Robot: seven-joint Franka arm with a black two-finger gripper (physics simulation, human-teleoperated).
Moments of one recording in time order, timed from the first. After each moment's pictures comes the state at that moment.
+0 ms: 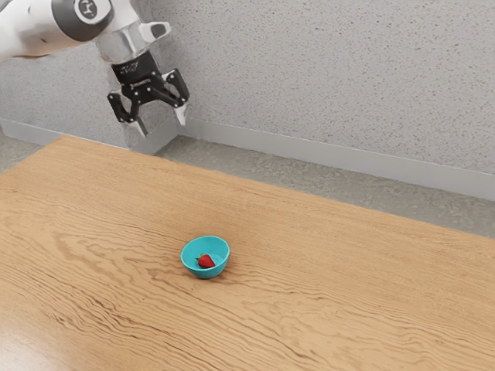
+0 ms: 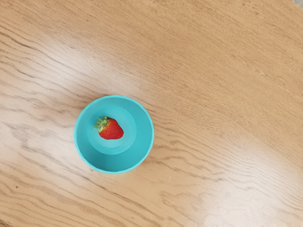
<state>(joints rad) 0.07 0.08 -0.01 -1.54 -0.25 1.65 -0.43</state>
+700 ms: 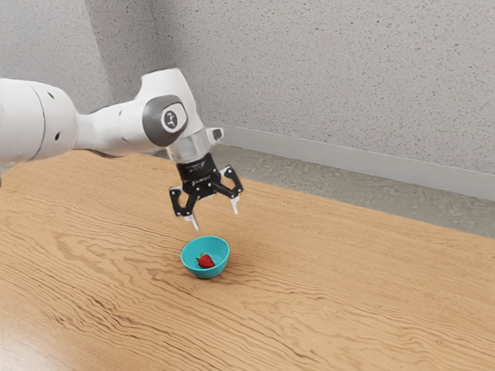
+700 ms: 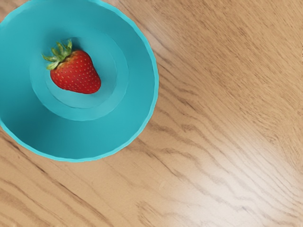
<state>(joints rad) -0.34 0.27 0.29 -1.81 -0.41 1.95 -0.64</state>
